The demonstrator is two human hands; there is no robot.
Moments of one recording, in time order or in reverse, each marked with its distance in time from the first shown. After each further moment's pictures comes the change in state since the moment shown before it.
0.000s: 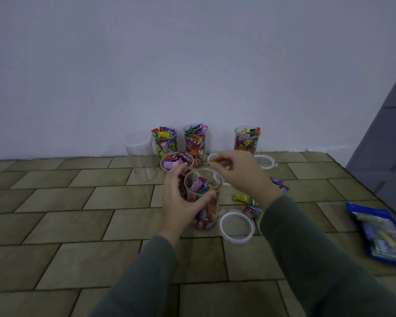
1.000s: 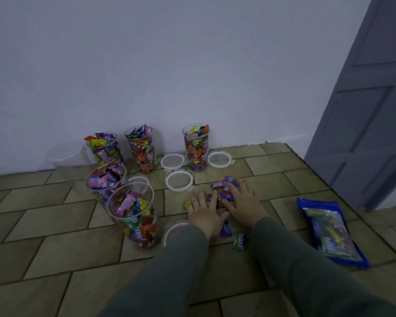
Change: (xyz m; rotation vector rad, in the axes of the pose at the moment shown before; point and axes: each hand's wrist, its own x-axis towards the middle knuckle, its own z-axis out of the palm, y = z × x) left_hand 0.006 0.011 0.213 0.982 -1.043 -0.383; right_hand -0.057 0.220 -0.010 -0.429 -0.245 0.434
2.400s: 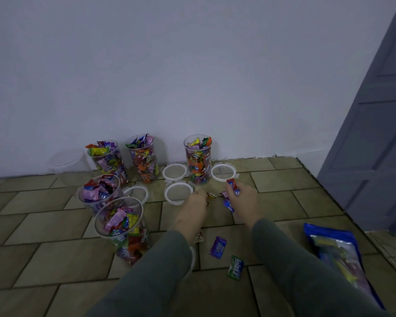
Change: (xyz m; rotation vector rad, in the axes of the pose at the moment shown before) left_hand 0.037 -0.012 -0.036 -0.182 0.418 0.051; right_hand 0.050 -0.003 -0.023 0.572 0.275 0.117
